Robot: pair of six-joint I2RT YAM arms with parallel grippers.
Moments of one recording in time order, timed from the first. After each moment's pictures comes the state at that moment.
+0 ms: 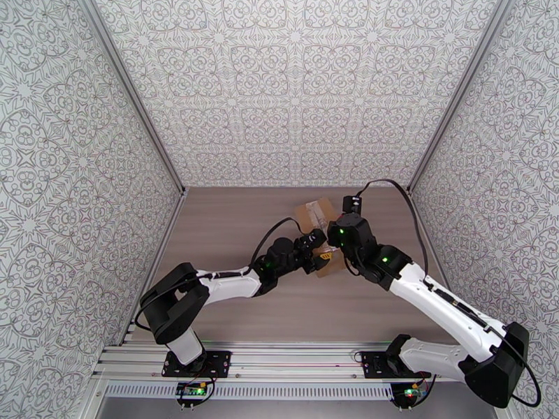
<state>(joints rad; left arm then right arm) -0.86 1.71 0.88 0.63 0.13 0.13 0.71 1.18 1.10 -0.46 0.47 0.56</state>
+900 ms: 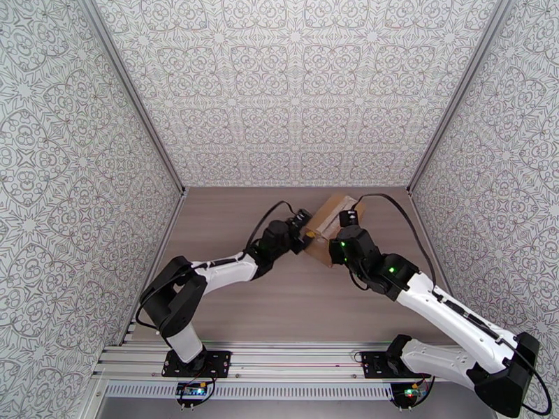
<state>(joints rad) -0.71 1.74 0.99 0.43 -0.10 0.13 0.75 1.11 1.05 -0.67 0.39 0.55</state>
